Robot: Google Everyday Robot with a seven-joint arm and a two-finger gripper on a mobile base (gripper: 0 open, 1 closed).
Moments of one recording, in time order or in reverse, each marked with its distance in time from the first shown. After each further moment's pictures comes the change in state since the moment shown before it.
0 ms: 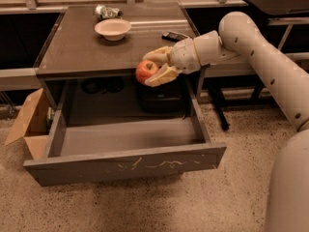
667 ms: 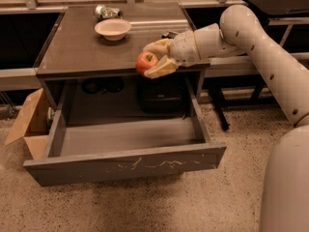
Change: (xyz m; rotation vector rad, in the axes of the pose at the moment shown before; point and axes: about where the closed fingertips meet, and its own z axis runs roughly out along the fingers) arm -0.009 -0.022 -0.007 0.047 0.002 -0.018
